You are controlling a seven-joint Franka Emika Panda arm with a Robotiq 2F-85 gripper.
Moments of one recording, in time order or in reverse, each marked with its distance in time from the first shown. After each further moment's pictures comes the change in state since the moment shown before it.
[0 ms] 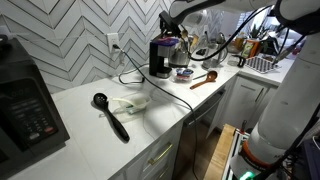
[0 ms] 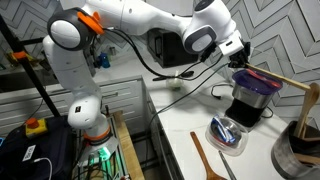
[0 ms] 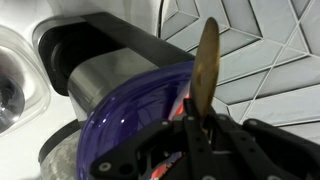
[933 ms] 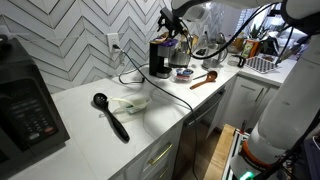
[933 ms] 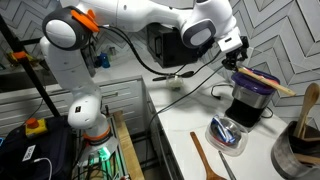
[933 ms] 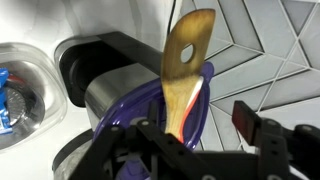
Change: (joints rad) arm 0.002 -0.035 -0.003 0.024 0.047 -0.144 -0.024
